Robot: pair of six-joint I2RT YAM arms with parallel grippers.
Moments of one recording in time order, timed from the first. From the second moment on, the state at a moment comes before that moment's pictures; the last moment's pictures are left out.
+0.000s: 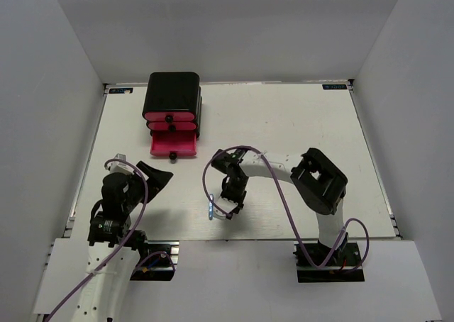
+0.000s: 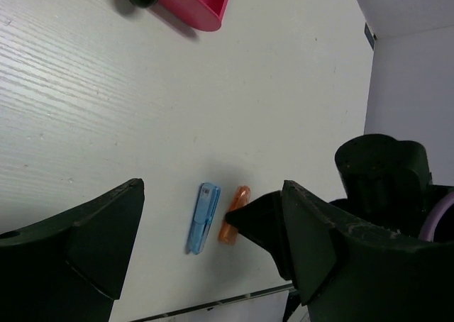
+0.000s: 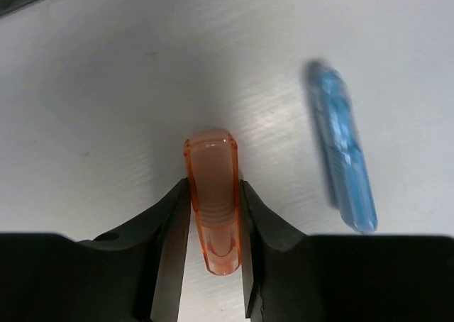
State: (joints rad) left arm -0.08 0.34 0.47 -0.60 0.22 -0.87; right arm 0.99 1.95 1.33 -1.01 -0.53 -1.93
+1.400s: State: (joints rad) left arm -0.08 0.33 0.47 -0.55 0.28 -0.76; right arm 0.87 2.33 1.95 -0.18 -0.58 -0.79
